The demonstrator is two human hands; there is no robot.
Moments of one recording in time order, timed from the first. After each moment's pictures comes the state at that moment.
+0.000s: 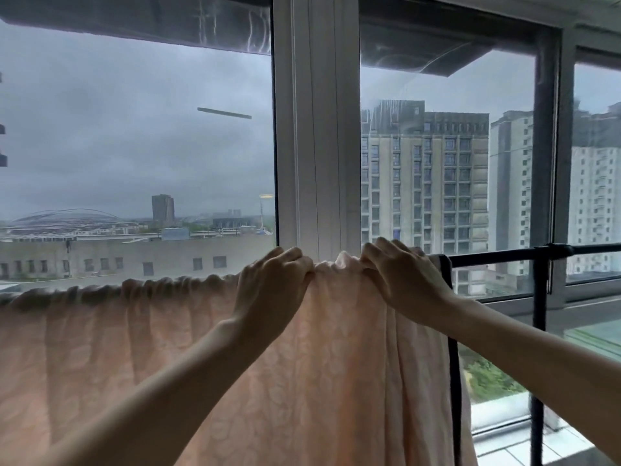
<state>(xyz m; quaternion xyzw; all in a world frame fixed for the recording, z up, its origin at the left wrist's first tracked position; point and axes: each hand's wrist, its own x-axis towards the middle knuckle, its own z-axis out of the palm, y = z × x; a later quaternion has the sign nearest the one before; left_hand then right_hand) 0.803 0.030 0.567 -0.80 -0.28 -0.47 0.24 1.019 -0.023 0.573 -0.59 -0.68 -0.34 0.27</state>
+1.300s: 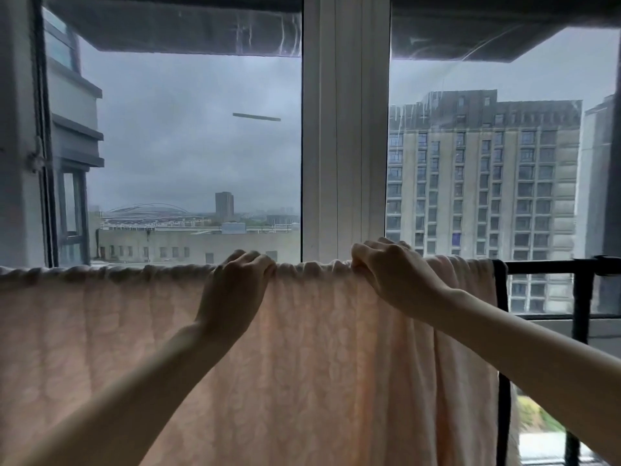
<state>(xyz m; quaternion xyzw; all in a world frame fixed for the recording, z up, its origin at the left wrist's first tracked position) 0.779 0.017 0.556 -0.75 -0.39 -0.46 0.26 1.030 -0.022 0.586 -0.47 -0.77 -0.32 0.28</state>
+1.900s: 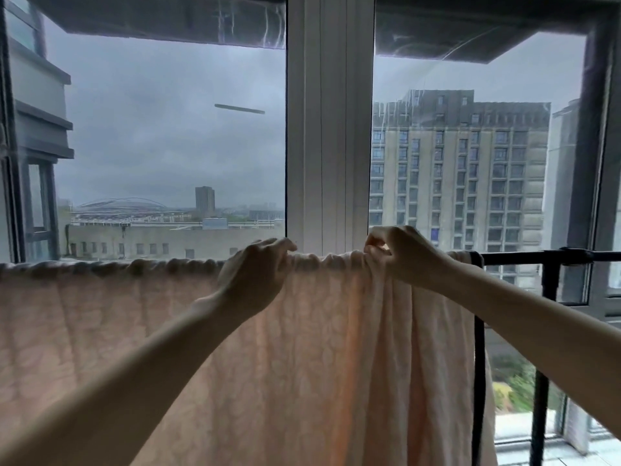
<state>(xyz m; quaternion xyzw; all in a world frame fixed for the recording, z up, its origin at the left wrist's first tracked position) 0.813 0.025 0.569 -0.79 -0.37 -0.45 0.17 1.067 -0.018 0.603 -0.55 -0.76 -0.18 0.30</state>
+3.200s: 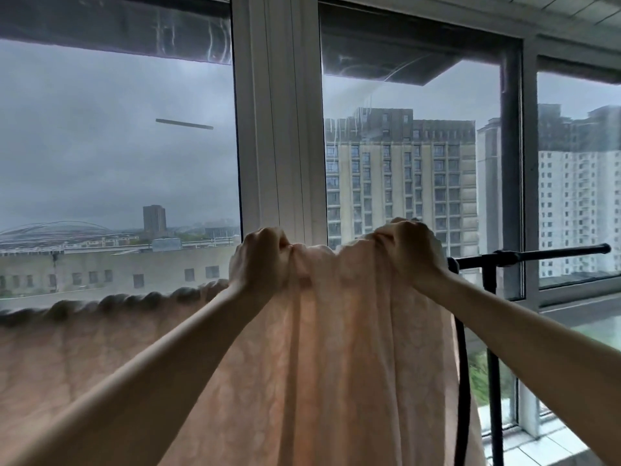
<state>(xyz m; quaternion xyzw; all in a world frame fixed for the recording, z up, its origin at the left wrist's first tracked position) 0.893 0.059 0.608 -0.76 -0.36 -0.53 0.10 1.126 -0.012 0.612 -0.62 -0.58 -0.31 0.43</state>
